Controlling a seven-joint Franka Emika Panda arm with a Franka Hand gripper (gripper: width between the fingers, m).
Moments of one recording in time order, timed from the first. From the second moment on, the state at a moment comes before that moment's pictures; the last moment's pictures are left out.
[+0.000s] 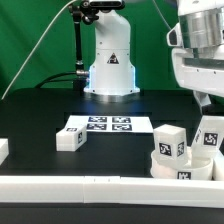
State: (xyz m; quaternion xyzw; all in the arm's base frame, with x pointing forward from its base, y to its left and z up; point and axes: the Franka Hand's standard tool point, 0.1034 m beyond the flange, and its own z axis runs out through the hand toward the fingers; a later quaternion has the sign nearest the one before) arm 0.594 0.133 0.094 -0.82 0.57 0.04 0.10
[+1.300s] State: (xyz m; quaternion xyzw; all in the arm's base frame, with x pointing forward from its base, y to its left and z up) arm 0.595 0.130 0.094 -0.99 0.09 -0.01 0.10
